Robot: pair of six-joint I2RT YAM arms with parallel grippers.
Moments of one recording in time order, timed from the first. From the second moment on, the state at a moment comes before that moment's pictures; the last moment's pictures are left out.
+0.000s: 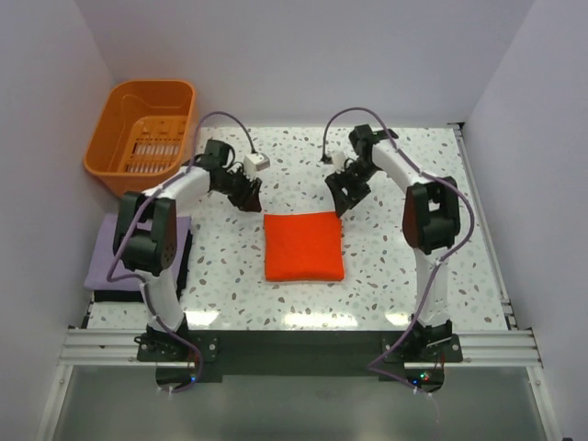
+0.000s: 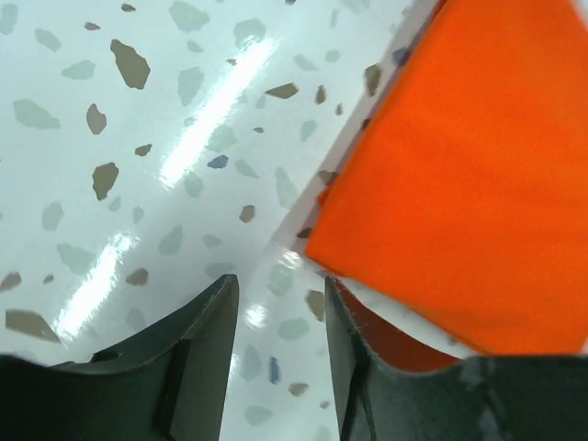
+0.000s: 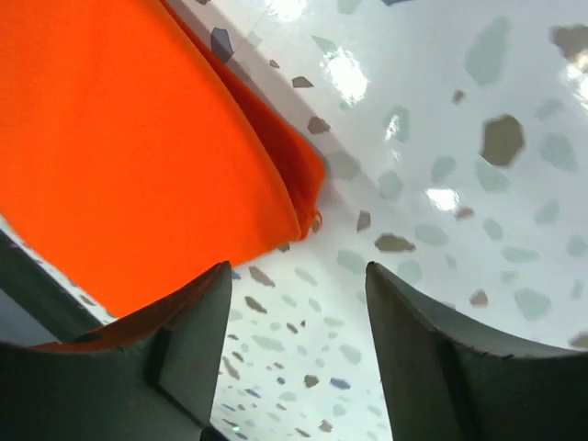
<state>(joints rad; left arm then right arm) -0.23 1.95 1.36 -0.52 0.65 0.49 0.29 2.21 1.89 -1.17 -0.43 -0.44</state>
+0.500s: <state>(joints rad) -0.48 1.43 0.76 -0.07 0.98 -0.17 0.40 1.67 1.31 -1.07 -0.89 -0.20</state>
